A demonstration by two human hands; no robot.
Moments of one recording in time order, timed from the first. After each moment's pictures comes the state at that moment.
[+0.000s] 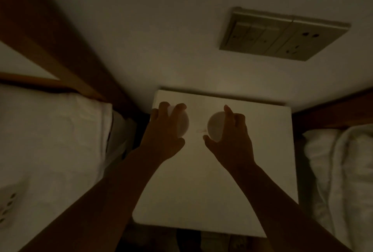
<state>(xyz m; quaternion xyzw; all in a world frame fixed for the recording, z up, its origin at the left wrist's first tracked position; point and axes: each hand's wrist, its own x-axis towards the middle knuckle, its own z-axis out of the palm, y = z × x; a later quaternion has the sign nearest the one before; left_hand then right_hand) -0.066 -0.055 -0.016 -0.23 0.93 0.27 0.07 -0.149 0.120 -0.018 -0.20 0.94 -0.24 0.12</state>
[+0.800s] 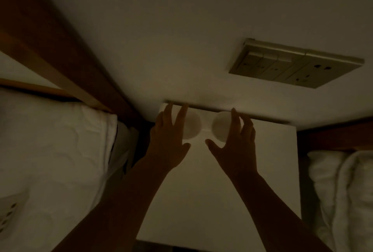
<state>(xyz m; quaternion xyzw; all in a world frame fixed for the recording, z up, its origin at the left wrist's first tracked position) -0.085 -0.065 -0.013 -0.26 0.93 0.25 0.08 -0.170 0.098 -0.007 -0.19 0.96 -0.20 0.09</state>
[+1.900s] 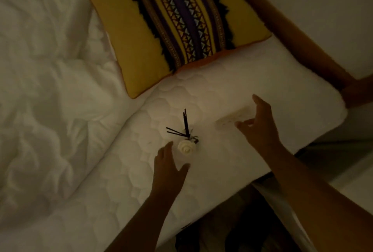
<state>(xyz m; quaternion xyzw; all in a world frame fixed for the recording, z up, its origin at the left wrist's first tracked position) 0.439 -0.106 -0.049 -0.75 0.56 0.35 -0.09 0.177 -0.185 -0.048 -0.48 0.74 -0.27 0.38</state>
